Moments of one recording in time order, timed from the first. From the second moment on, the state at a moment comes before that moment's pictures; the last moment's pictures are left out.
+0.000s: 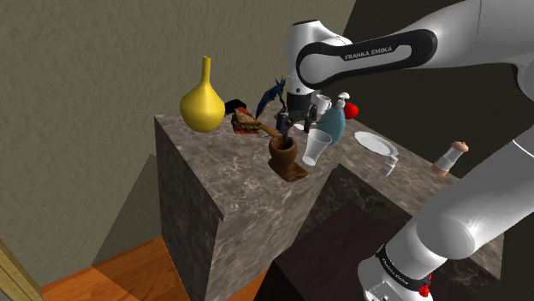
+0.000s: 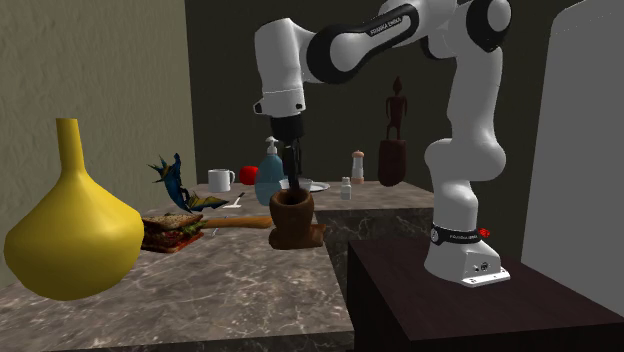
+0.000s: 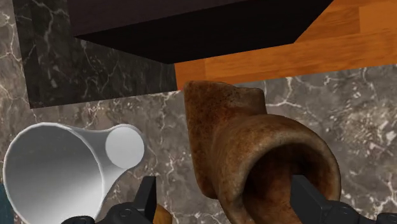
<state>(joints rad) -0.04 -0.13 0.23 -2.17 -0.15 1.85 0.40</state>
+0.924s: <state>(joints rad) -0.04 -0.06 0.23 -2.20 -0.18 1.95 0.44</state>
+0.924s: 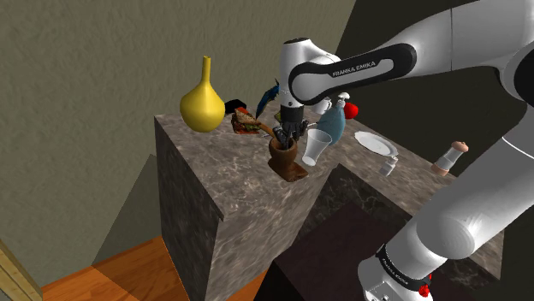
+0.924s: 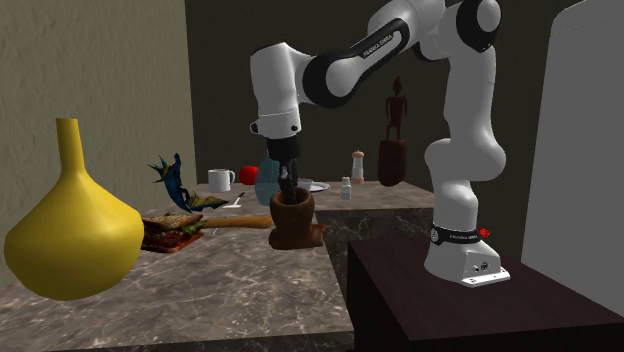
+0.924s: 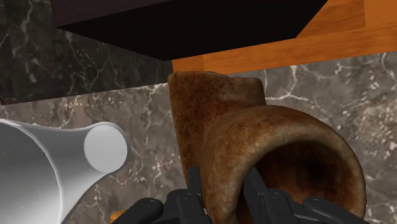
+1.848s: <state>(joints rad) -0.04 -0.10 0.23 -2.14 -0.16 1.85 0.41</state>
